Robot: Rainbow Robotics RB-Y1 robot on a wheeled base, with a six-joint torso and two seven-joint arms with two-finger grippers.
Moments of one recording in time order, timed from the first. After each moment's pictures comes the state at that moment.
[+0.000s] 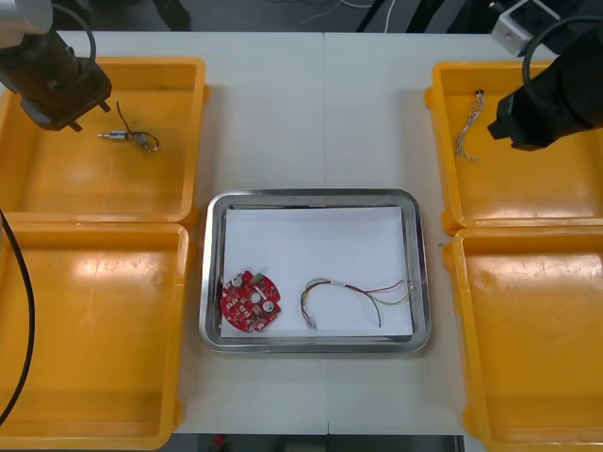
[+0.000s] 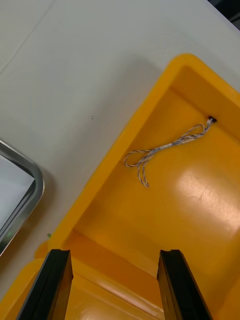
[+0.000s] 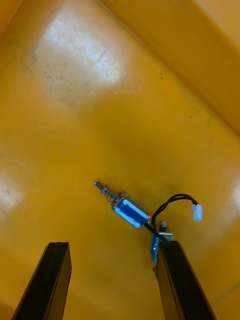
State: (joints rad) right arm -0.71 -0.61 -0.08 -2.03 -0.62 1.92 1.75; left arm -1.06 0.58 0.06 -0.89 0.37 1.45 -0.85
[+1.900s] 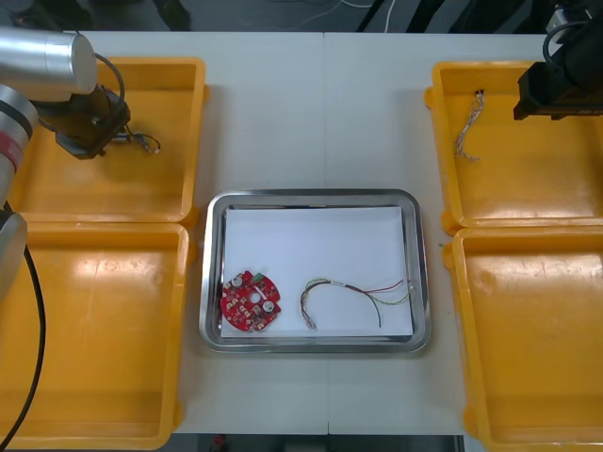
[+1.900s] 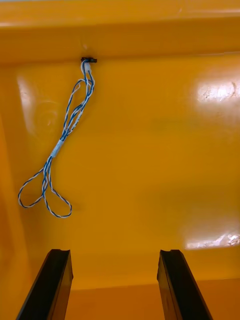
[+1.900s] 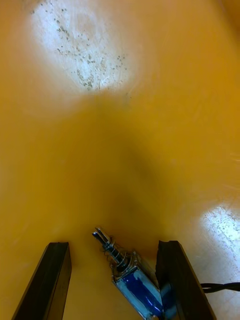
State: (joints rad) right arm -0.97 -0.53 -0.20 -1.21 -0.34 1.71 1.55; left arm -1.06 0.53 -0.06 -0.66 0.37 1.16 -0.62
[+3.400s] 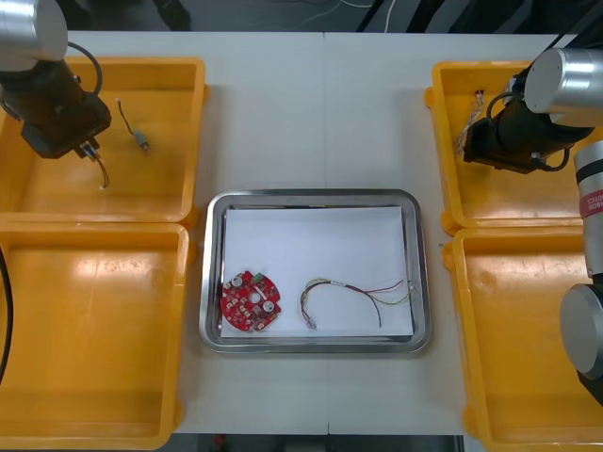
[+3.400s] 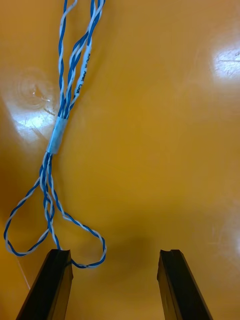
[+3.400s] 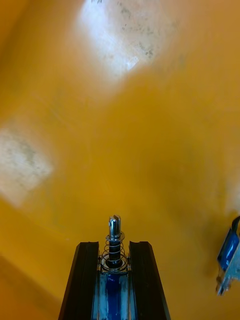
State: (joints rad) right arm -0.82 -0.38 -0.20 -1.17 -0.28 1.45 1.36; left arm -1.07 0.63 -0.10 -0.79 0.45 1.52 -0.80
